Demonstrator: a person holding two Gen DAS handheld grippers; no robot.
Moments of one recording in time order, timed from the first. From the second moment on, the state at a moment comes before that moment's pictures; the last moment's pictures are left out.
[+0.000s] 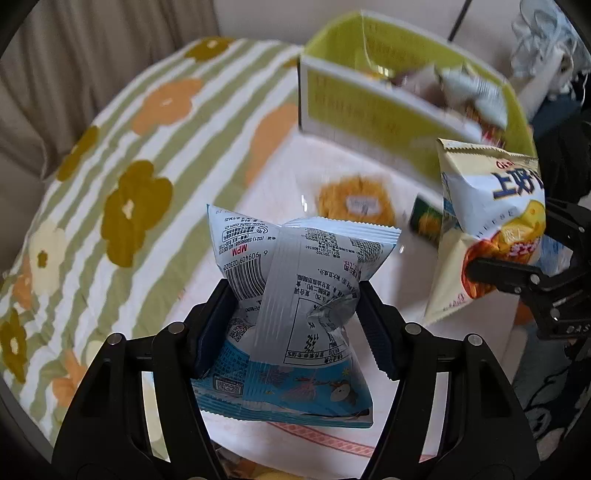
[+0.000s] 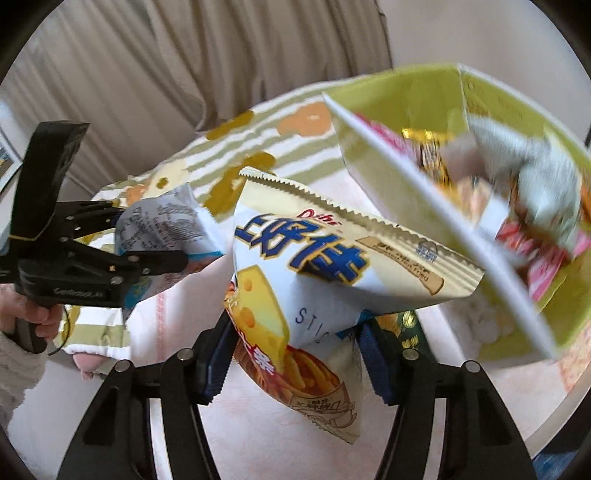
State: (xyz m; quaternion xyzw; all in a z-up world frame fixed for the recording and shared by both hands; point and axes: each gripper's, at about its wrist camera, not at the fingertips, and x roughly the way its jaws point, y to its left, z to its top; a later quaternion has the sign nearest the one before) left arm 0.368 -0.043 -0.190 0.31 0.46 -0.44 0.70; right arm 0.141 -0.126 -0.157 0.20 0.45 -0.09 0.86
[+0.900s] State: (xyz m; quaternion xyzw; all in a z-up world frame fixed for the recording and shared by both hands) left arm 0.356 -0.248 -0.090 0.11 0.45 -0.29 0.84; right arm 0.174 -0.380 -0.045 0.12 0.43 0.04 0.90
